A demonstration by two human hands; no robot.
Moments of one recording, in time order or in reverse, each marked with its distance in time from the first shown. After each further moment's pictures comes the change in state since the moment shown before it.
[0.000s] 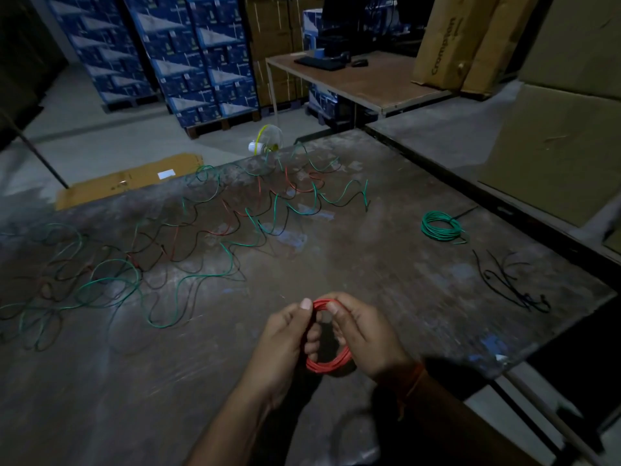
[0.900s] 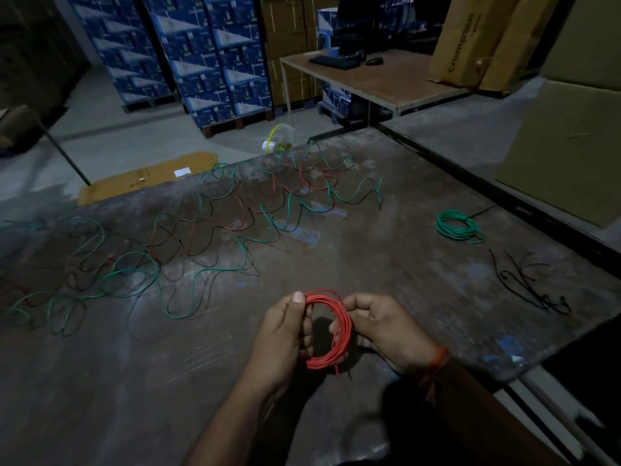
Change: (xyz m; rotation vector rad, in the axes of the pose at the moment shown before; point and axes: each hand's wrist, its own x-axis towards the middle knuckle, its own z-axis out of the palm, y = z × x) left_hand -0.006 0.004 -0.013 0.087 0.079 0.090; right_hand 0.006 0.008 -0.007 0.615 -0.125 0.415
